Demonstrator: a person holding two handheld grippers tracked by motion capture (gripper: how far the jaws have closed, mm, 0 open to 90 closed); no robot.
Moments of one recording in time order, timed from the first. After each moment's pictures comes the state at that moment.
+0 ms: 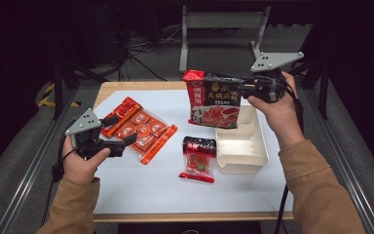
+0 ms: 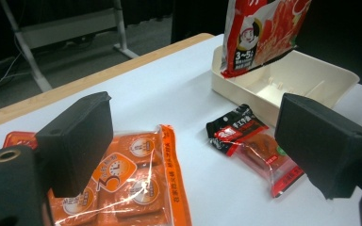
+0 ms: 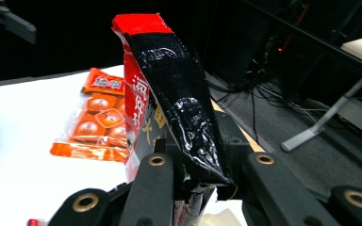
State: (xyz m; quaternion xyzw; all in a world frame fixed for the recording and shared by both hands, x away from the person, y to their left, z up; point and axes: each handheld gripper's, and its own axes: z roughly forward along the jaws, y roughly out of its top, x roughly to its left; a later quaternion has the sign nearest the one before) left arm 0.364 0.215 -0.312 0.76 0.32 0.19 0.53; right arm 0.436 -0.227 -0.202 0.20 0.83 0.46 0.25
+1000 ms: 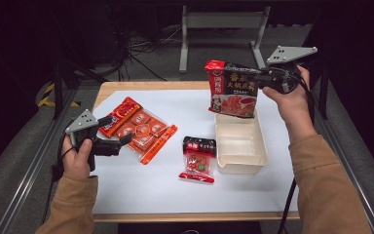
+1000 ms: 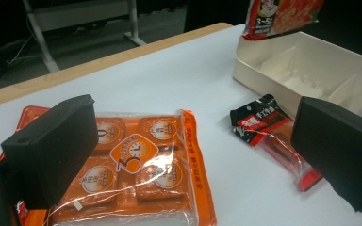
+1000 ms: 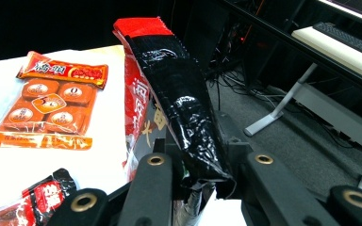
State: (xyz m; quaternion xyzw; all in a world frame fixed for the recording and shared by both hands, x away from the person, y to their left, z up) left arm 0.378 0.230 -0.339 0.74 0.36 0.20 0.53; right arm 0.468 -0.273 -0.210 0.24 0.81 0.44 0.30
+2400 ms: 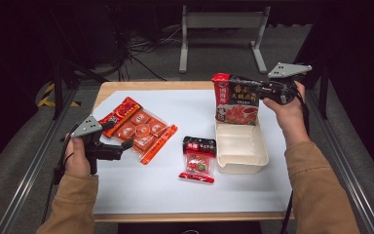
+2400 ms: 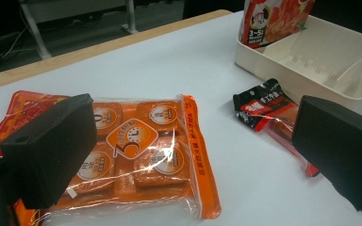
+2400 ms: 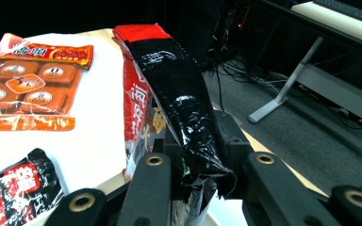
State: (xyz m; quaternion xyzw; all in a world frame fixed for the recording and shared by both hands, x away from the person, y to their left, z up) left arm 0.383 0.230 -0.355 0.77 0.34 0.18 0.51; right arm 0.488 -0.297 -0.271 0.27 0.81 0.44 0.28
